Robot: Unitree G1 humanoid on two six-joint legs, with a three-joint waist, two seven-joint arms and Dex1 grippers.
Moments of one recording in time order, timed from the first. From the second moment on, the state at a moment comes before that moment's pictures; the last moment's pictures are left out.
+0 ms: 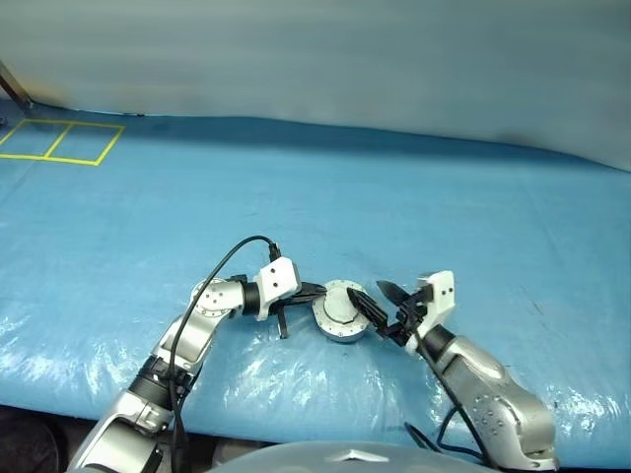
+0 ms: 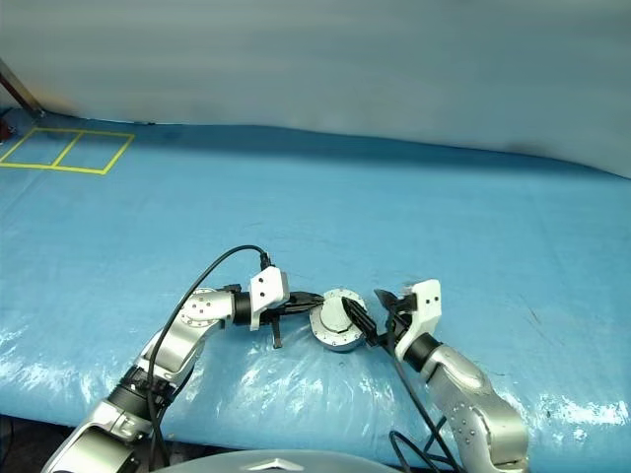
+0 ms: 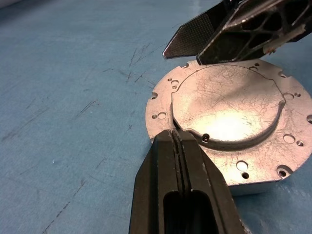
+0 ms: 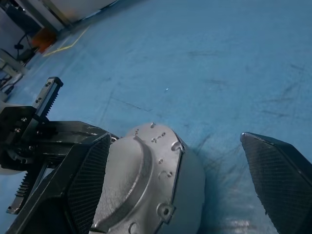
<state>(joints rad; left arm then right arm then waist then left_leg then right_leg) -0.25 0.40 -0.37 0.07 -0.09 0.04 -0.94 0.26 -0.20 -0.13 -0.47 0.74 0.72 0.40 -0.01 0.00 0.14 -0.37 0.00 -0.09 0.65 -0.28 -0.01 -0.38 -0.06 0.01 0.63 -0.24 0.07</state>
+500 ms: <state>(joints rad) -0.25 0.40 -0.36 0.07 -0.08 0.03 -0.94 0.30 -0.15 -0.25 -0.37 1.14 0.92 0.31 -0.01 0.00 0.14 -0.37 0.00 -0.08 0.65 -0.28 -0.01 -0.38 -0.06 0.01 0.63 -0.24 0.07</state>
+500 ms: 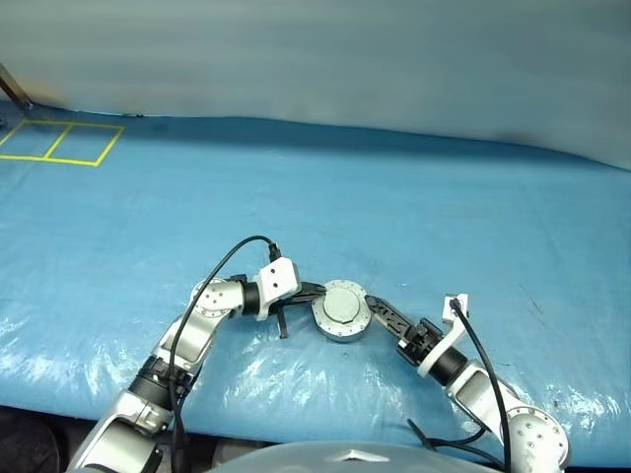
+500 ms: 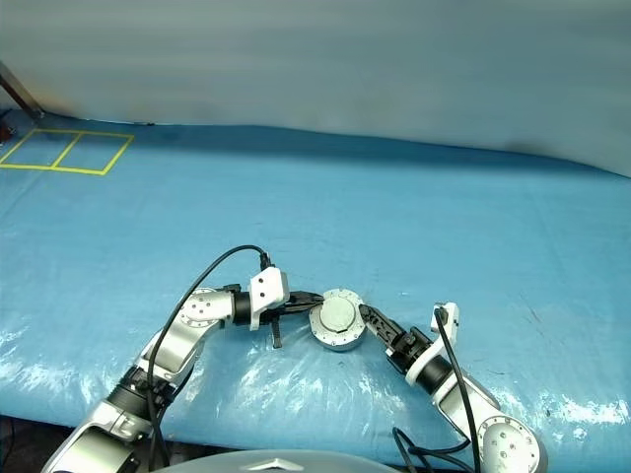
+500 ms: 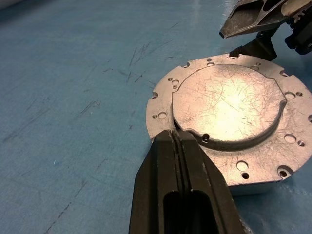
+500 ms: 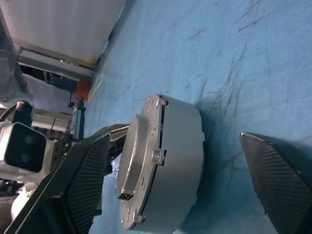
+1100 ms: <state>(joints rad) -0.24 0.41 -0.36 0.07 -0.07 0.03 -0.93 0.30 -0.05 -0.21 -0.30 1.17 0.85 0.30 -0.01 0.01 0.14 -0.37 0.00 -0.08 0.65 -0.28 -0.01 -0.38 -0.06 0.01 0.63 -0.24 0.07</state>
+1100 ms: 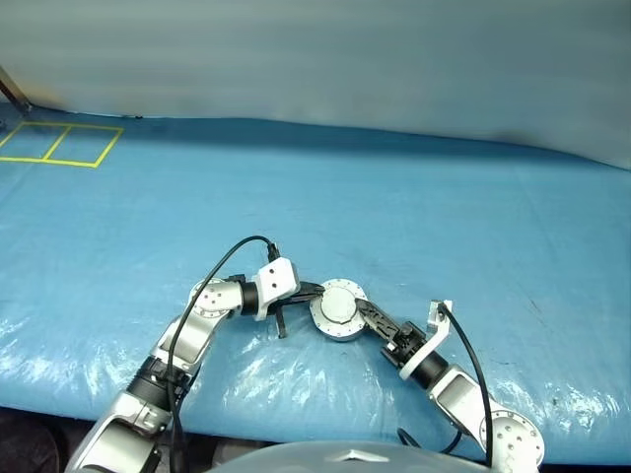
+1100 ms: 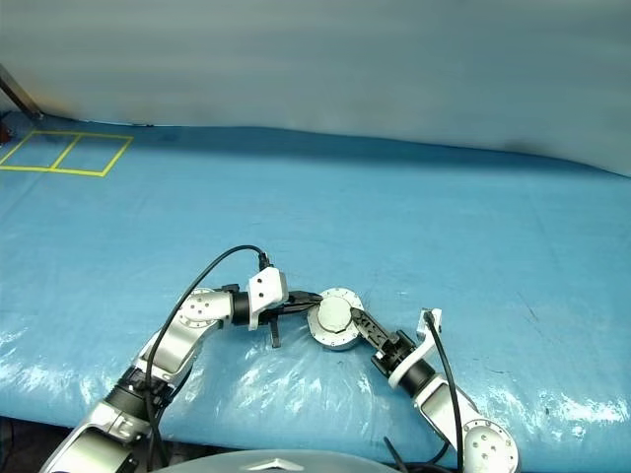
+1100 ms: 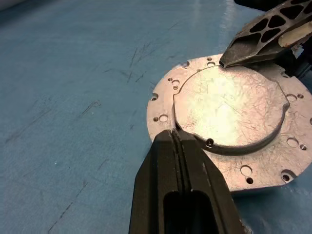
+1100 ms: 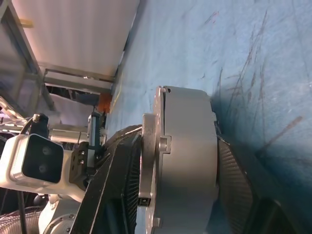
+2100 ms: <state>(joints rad) -0.17 0.37 -0.03 -0.24 -0.50 0.36 -0.82 0.19 0.05 -0.21 -0.21 1.26 0.86 0.17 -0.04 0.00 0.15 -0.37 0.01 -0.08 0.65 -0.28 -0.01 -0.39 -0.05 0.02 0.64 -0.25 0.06</state>
